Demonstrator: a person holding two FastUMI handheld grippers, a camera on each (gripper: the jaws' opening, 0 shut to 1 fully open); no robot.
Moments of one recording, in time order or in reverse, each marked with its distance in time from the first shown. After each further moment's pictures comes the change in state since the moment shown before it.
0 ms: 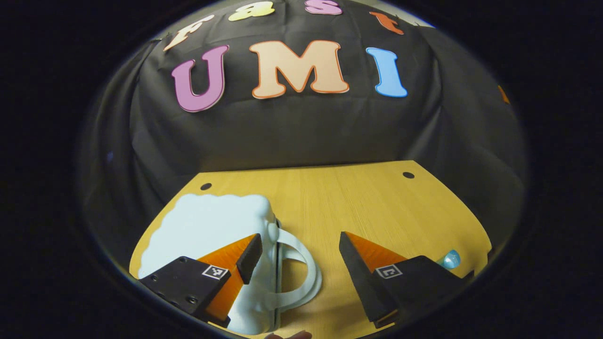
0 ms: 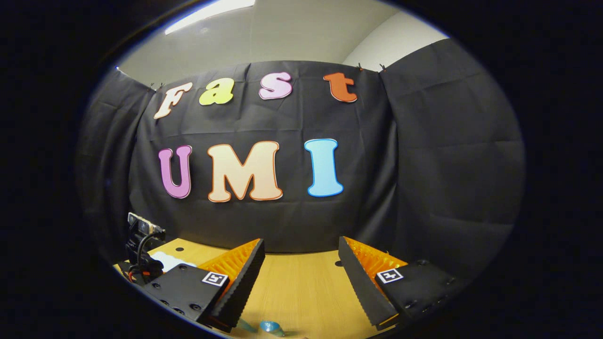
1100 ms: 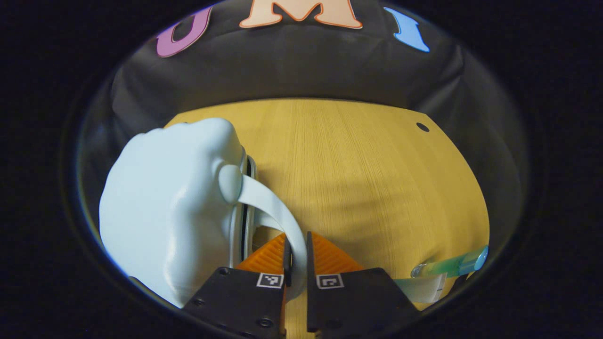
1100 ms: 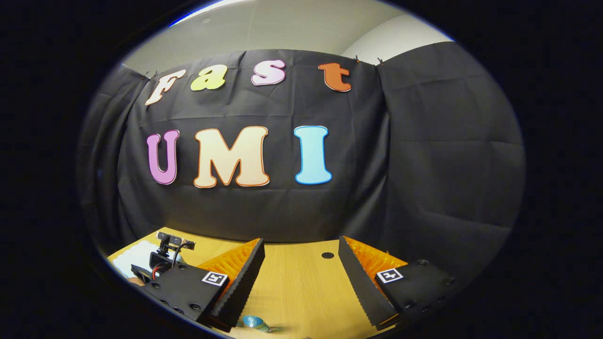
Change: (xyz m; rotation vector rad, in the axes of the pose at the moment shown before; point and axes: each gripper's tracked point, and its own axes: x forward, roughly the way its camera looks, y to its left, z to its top) left arm 0.055 -0.010 -0.090 -0.092 0.407 -0.050; right arm 0.014 -0.021 -0.025 -0.026 0.051 -0.049
